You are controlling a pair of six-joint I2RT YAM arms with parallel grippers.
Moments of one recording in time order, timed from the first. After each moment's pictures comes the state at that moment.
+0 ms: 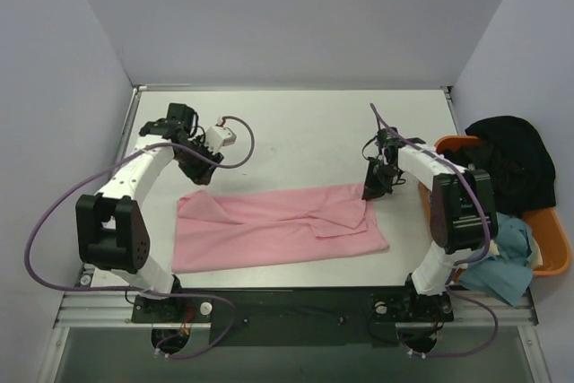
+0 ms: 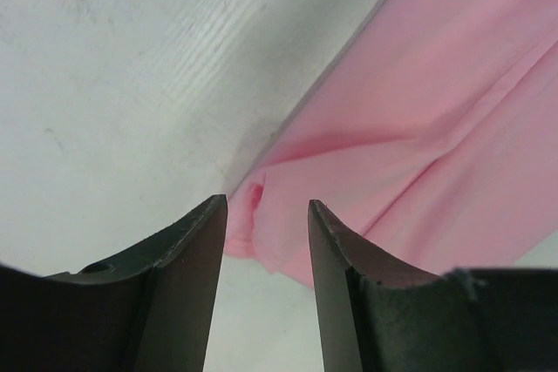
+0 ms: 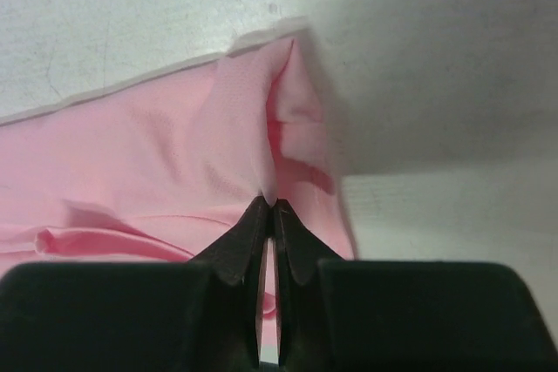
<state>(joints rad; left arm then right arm) -0.12 1.59 1.30 -0.96 0.26 0.69 0.15 1.75 1.07 -0.67 -0.14 0.41</state>
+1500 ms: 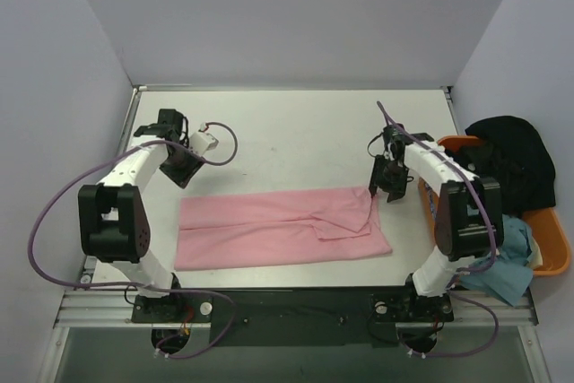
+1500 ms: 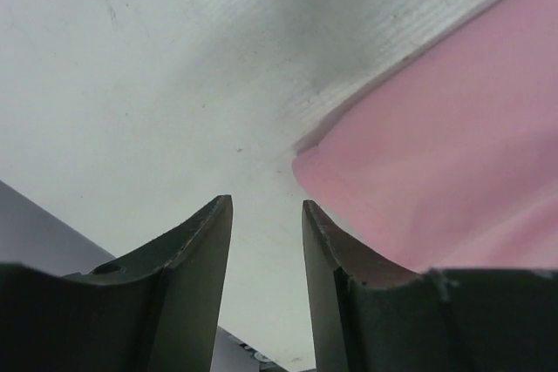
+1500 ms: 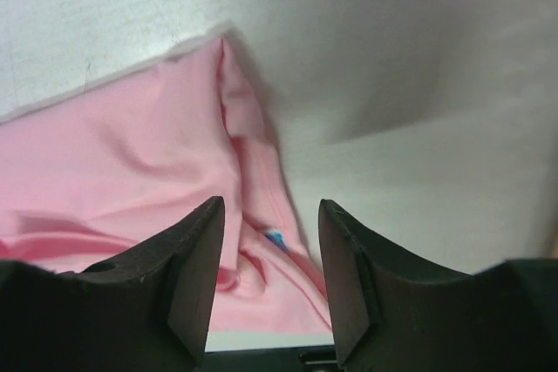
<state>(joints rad) -0.06 1.64 1.25 -0.90 0.02 0.68 0.13 1.72 1.11 -0.79 0.03 0.39</state>
